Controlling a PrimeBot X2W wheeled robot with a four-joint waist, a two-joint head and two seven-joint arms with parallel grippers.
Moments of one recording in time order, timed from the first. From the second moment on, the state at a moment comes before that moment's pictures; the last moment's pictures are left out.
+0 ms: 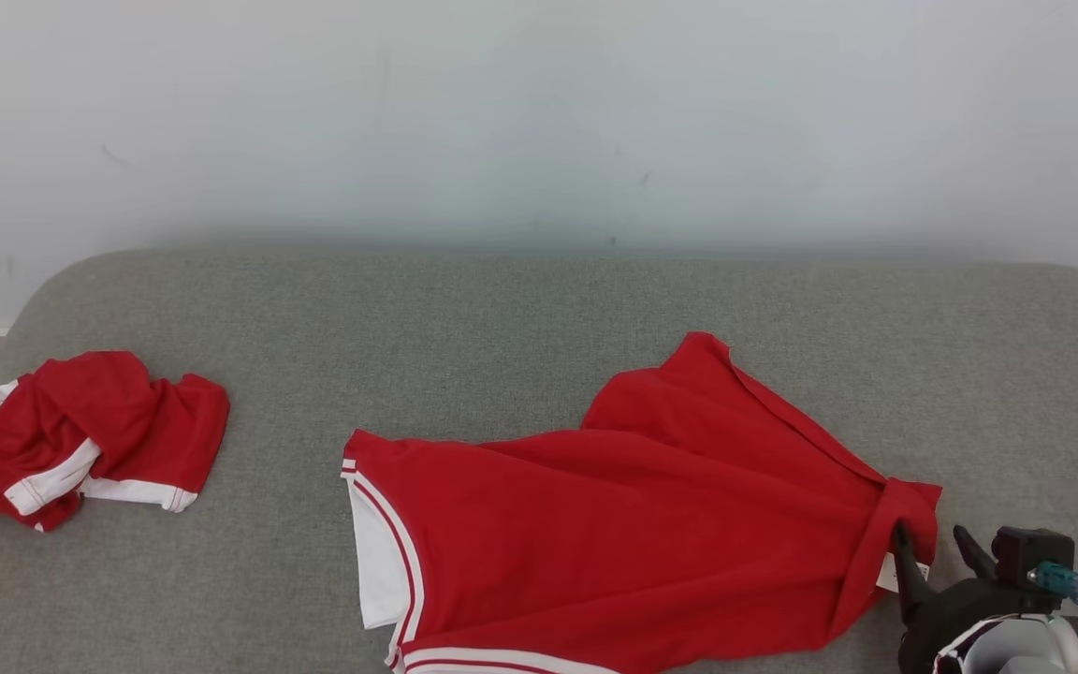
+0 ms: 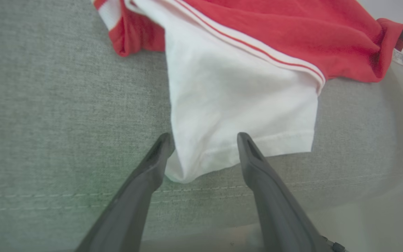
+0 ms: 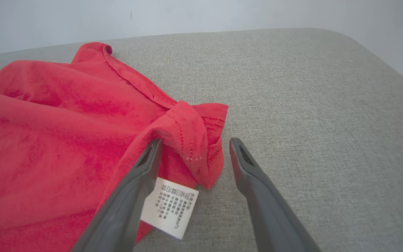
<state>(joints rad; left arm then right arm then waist) 0.04 0.13 -0.60 0.47 -0.63 0.03 -0.15 -0.38 -0.25 0.10 1.01 0.33 0.13 -0.26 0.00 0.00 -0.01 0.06</state>
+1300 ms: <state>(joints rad) -0.51 0.32 -0.43 0.14 -0.74 -0.08 0.10 -0.64 -0.36 0.24 0.69 0.49 0.13 -0.01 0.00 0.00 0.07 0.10</state>
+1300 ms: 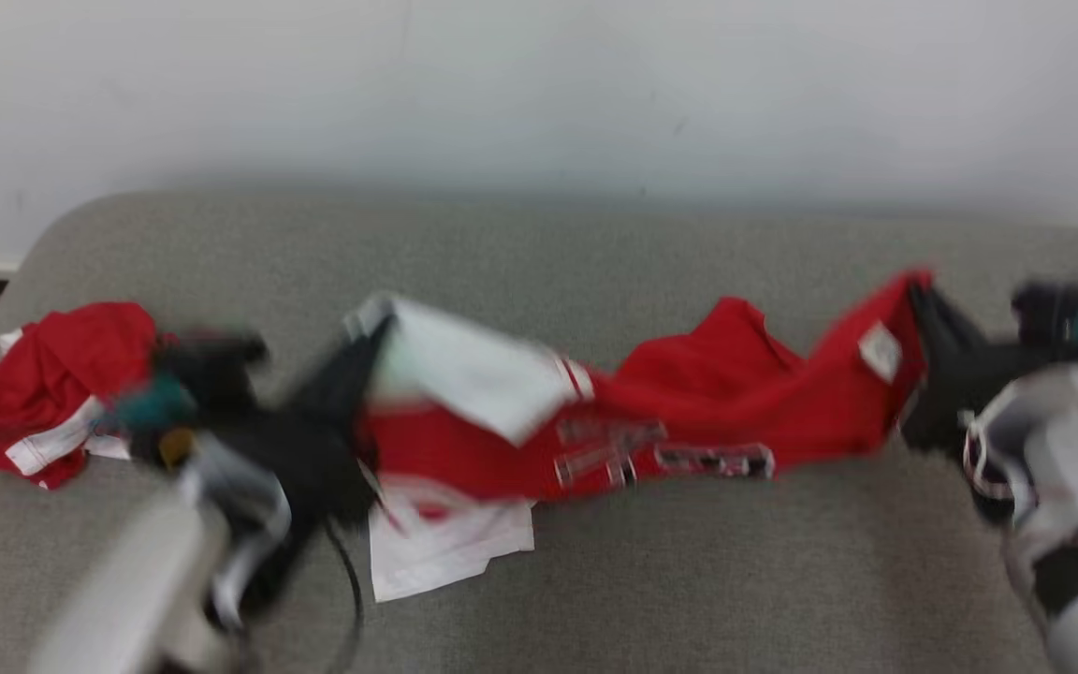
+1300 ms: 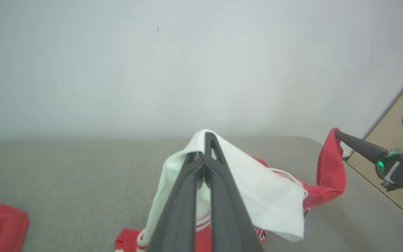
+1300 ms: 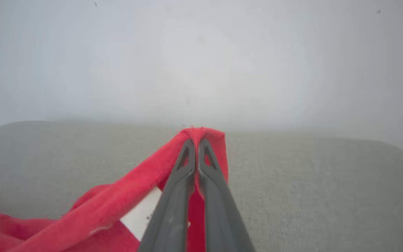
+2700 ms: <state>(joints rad) -1.59 0.39 -0.62 0.74 -0.88 -0.13 -0.13 -1.47 -0.43 0.50 1.00 0.69 0.13 -0.05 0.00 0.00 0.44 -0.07</state>
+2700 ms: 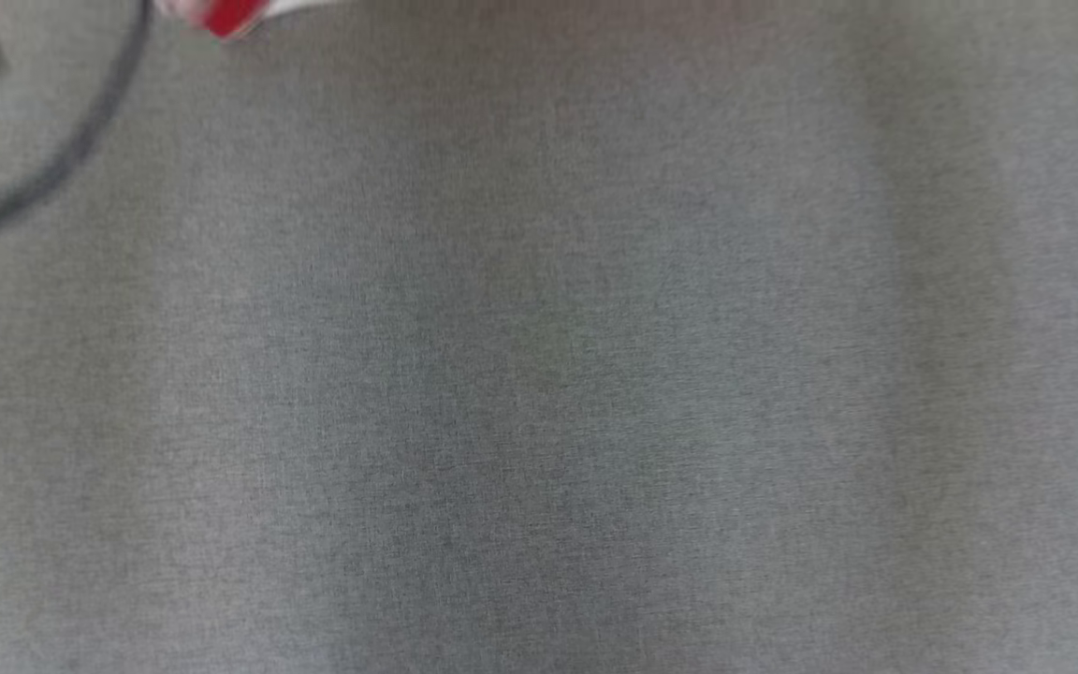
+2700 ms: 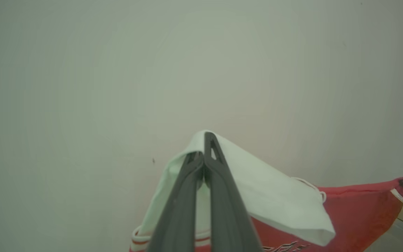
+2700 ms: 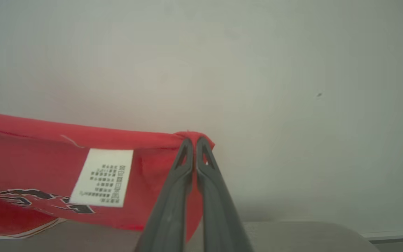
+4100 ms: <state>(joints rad) 0.13 0.34 -0.47 0.07 -1.06 0.19 -0.26 0.01 -0.42 0.28 0.45 0.69 0.13 -0.06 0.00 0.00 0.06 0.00</state>
